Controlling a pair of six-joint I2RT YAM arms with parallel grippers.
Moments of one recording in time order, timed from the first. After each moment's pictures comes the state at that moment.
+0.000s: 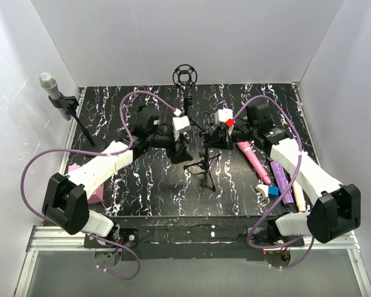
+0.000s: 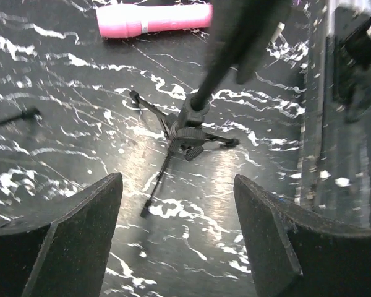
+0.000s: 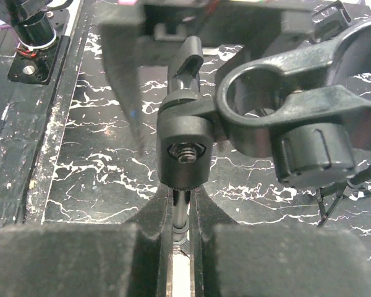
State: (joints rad) left arm -0.53 1.44 1.09 -0.25 0.80 0.27; right arm 0.43 1.32 1.10 -0.35 -1.09 -0.66
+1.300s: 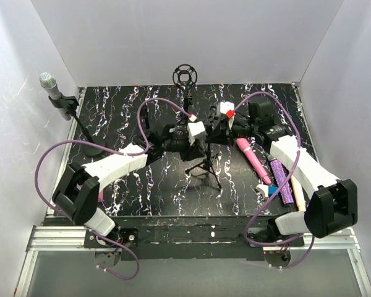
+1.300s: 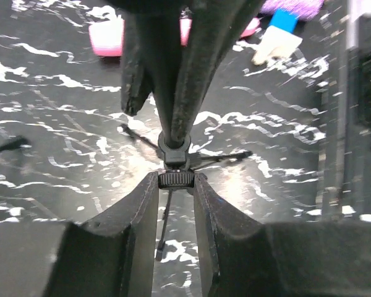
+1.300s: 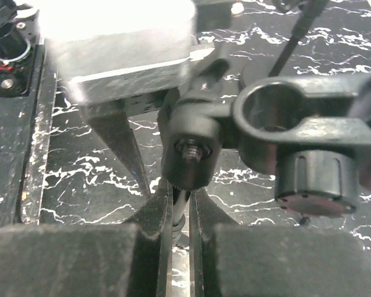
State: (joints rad) left arm -0.71 1.51 1.02 -0.01 0.55 0.31; right arm 0.40 1.35 1.10 -0.31 -1.05 -0.56
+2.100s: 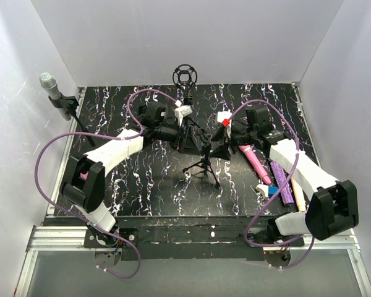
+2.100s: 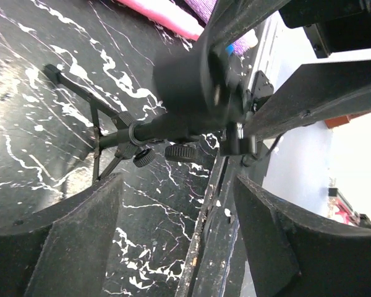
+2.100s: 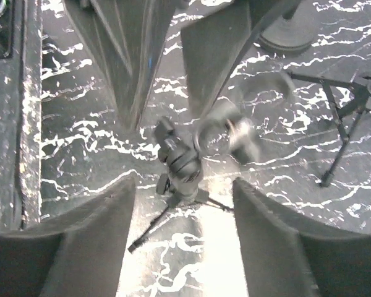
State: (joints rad) left arm -0.52 1.67 1.19 -0.20 0.92 -0.23; right arm 0.40 1.36 1.04 -0.37 -0.95 -0.59
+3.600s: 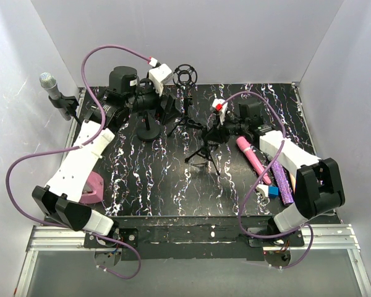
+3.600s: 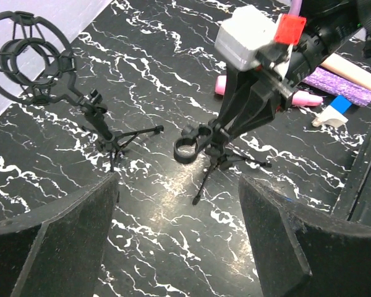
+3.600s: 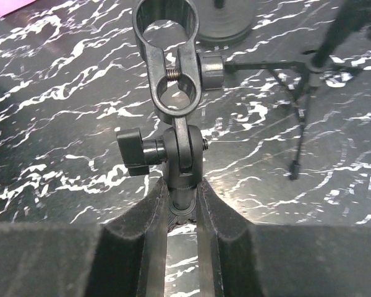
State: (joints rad) left arm -0.45 1.45 1.68 -0.64 0.52 0.21; right arm 0.40 1.53 1.08 -0.14 -0.82 -0.35
